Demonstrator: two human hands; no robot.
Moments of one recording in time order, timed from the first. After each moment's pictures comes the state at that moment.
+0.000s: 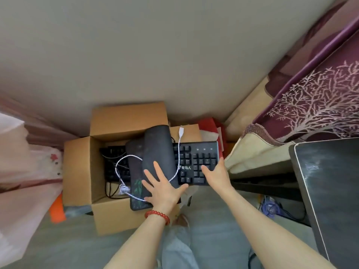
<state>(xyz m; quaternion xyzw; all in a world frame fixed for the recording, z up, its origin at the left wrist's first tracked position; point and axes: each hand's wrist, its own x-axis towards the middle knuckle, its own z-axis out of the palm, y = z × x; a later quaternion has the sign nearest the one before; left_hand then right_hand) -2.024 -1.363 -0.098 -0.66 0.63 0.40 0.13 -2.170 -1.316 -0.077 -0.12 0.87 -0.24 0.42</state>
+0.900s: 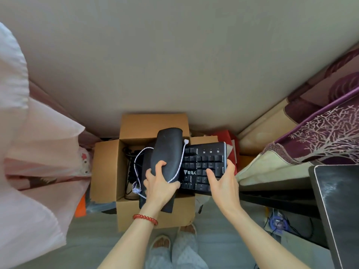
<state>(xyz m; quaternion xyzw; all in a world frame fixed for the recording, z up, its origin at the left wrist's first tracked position) -1.967 -1.429 -0.044 -0.64 0.62 0.46 0.01 -2.109 -1.342 0.003 -0.25 0.86 -0.33 0.29</state>
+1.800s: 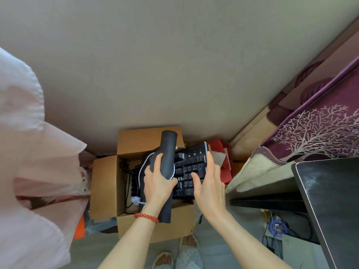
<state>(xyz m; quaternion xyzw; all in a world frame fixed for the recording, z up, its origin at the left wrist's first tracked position) -1.977 -1.450 -0.026 -0.60 0.69 0.40 -0.09 -2.076 -1.355 0.036 -0.36 0.87 -0.29 0.17</state>
